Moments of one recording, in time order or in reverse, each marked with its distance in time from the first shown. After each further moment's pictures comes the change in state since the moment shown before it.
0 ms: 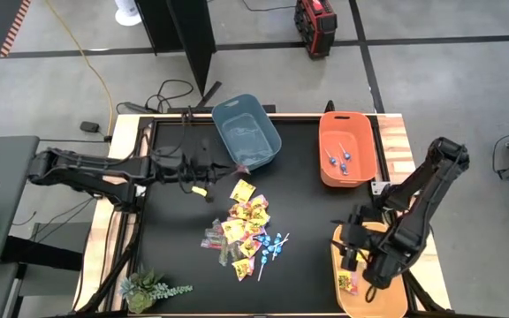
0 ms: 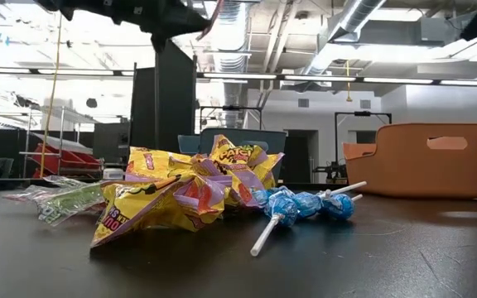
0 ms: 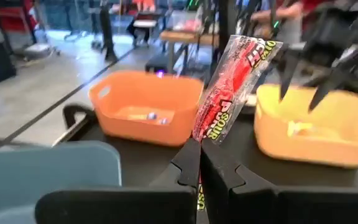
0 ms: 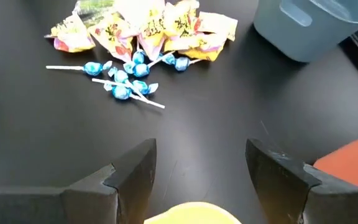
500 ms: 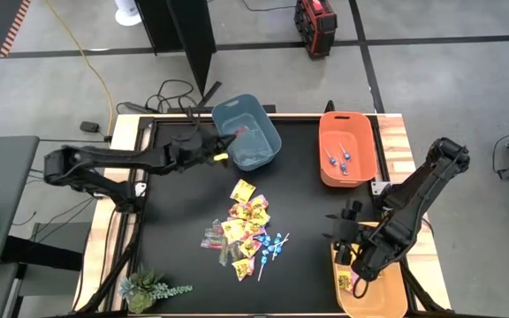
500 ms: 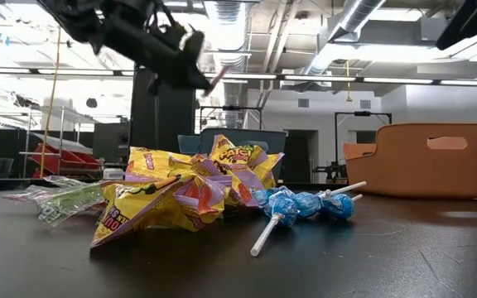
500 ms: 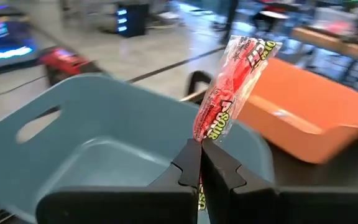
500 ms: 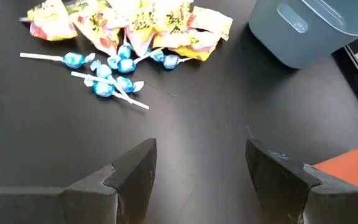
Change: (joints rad) left arm 0.227 0.215 0.001 0.090 -0.279 -0.217; right arm -0.089 -0.002 0.000 0.027 -0.029 -0.162
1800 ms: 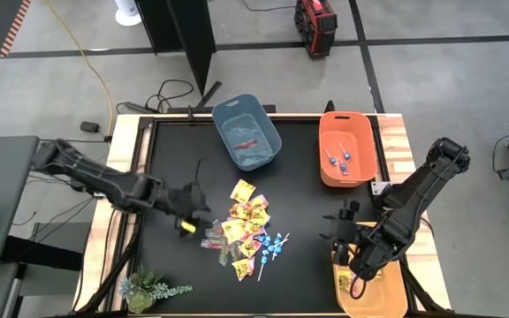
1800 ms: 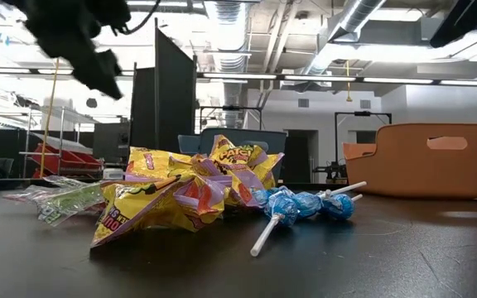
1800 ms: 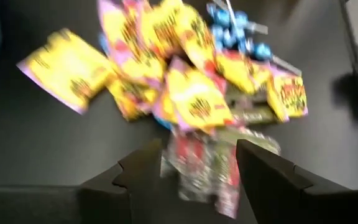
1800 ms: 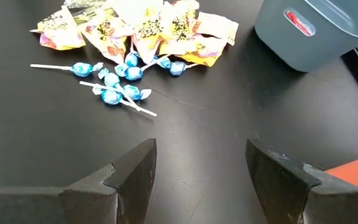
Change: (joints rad) left arm -0.594 -0.213 0.000 -0.778 0.252 -0.152; right arm -0.025 0.000 0.000 0.054 -0.007 -0.016
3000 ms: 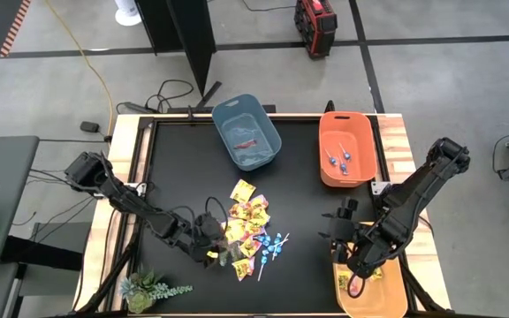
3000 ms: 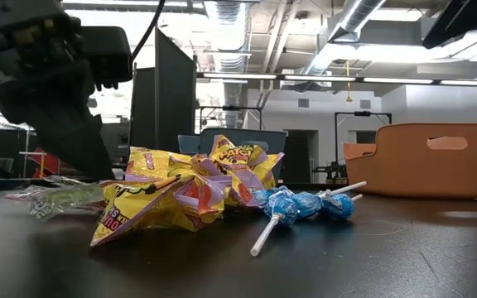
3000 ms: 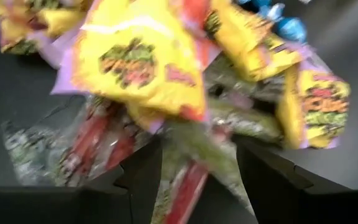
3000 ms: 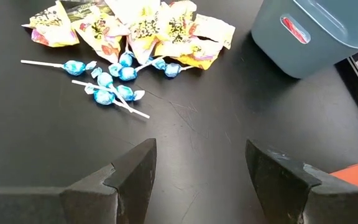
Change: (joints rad) left arm -0.238 0.501 0.000 0.401 -0.219 -0.489; right arm -0.019 0.000 0.000 0.007 0.003 -0.063
